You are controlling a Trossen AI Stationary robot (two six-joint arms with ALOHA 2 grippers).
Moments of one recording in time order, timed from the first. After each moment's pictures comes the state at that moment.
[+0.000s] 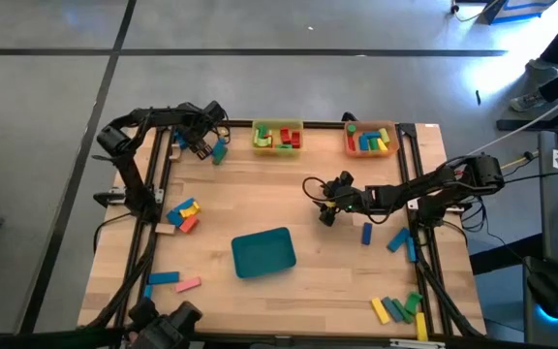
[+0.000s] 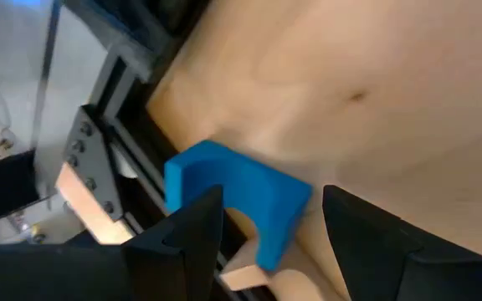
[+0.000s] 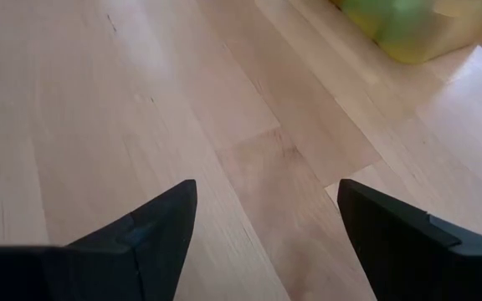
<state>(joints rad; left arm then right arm) 0.95 1.78 1.01 -0.81 -0.57 0.14 0.01 1.50 0.47 0.33 0.40 0.25</state>
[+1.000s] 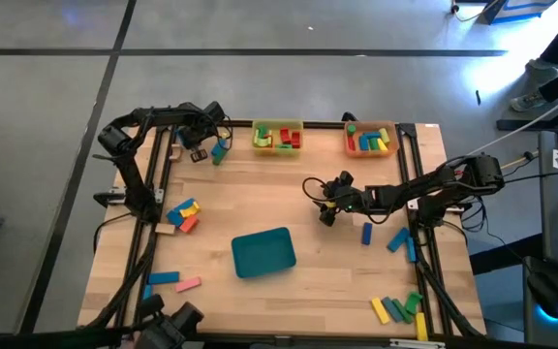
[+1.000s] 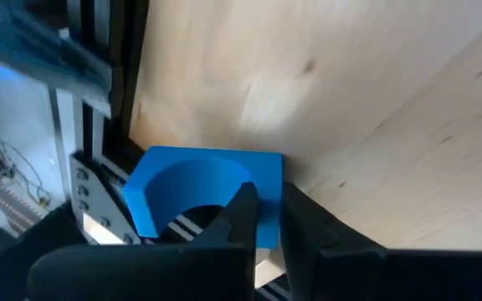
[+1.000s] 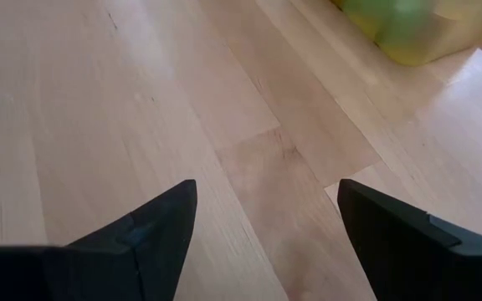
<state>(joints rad) 0.94 1.78 1.02 -0.83 -0.56 0.43 0.01 1.50 0.47 0.33 0.40 0.24</state>
